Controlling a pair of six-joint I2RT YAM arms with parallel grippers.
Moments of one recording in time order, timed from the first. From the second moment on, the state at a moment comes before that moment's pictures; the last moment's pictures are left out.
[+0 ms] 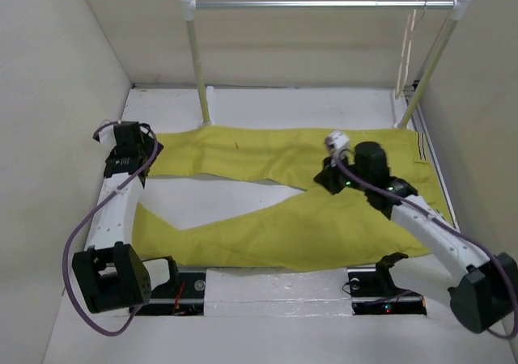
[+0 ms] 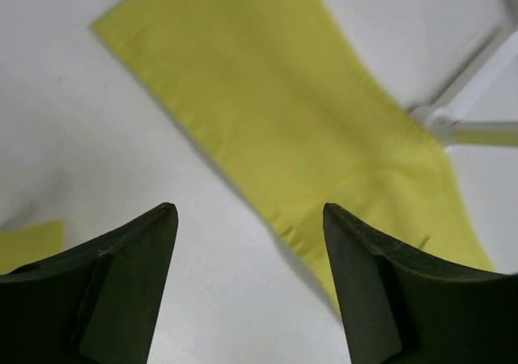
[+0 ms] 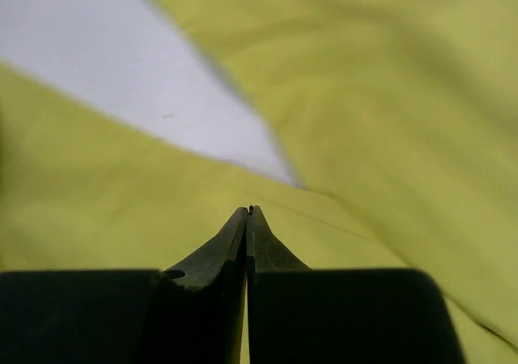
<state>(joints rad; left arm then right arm) 0.16 1.20 0.95 -0.45 -0.26 -0.76 0.35 1.01 0.74 -0.24 -0.38 -0.01</state>
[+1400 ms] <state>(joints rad) 0.15 0.99 0.93 -0.75 -0.15 -0.59 0.88 2.20 1.63 -0.17 -0.64 -0.10</state>
